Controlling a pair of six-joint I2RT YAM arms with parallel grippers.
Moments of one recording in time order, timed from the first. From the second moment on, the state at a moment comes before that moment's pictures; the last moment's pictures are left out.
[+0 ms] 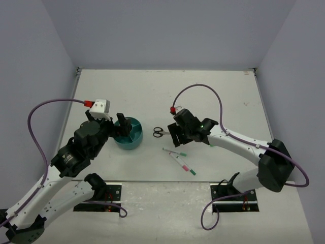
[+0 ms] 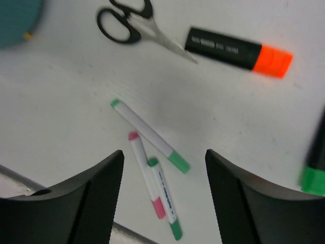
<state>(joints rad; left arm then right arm) -0.71 0.63 0.86 -0.51 -0.43 -0.32 0.83 1.44 1.04 -0.55 0.12 0.37</state>
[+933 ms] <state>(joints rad) -0.71 0.61 0.85 -0.52 -0.37 -0.32 0.96 1.58 0.90 -0.73 0.14 0.53</state>
